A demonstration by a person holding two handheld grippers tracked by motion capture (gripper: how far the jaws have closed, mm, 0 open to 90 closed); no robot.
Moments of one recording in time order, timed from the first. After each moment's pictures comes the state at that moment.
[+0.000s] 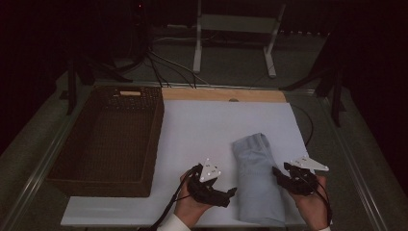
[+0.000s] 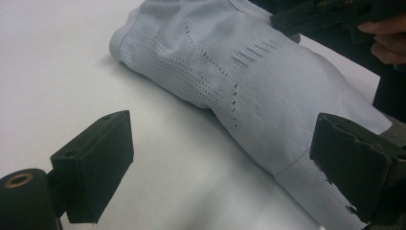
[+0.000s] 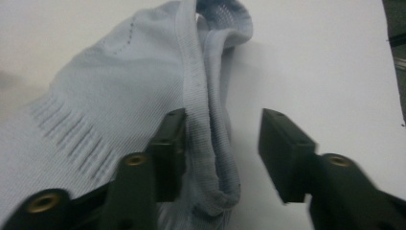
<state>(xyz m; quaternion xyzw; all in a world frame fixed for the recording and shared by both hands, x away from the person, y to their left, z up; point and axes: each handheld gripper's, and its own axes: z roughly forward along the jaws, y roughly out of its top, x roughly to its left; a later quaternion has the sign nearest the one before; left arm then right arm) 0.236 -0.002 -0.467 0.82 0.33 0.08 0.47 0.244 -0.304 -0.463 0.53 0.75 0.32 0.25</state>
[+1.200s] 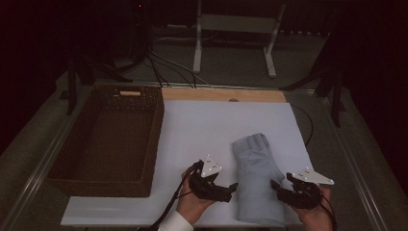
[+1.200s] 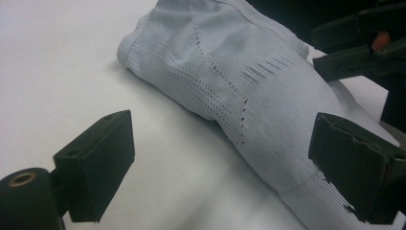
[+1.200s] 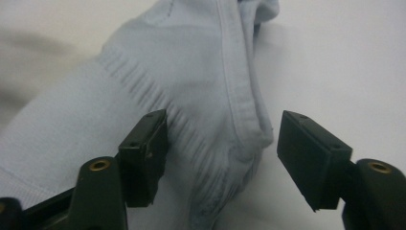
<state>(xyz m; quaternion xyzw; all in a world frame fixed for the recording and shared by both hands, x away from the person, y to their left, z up) 0.245 -0.009 -0.466 0.81 0.34 0.08 0.47 0.212 -0.305 -0.466 0.51 0.76 0.33 0.22</state>
